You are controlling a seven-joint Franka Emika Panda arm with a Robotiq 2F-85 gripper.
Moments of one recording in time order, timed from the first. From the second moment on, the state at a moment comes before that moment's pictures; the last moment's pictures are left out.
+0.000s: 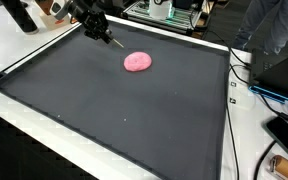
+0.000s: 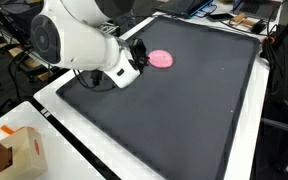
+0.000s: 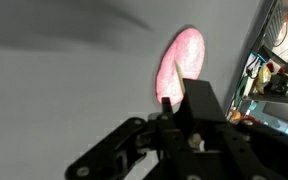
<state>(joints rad) -0.29 0.43 -0.12 -2.04 0.84 1.88 -1.19</state>
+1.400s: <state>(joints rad) -0.23 0.36 -0.10 -2.04 0.84 1.89 -1.13</state>
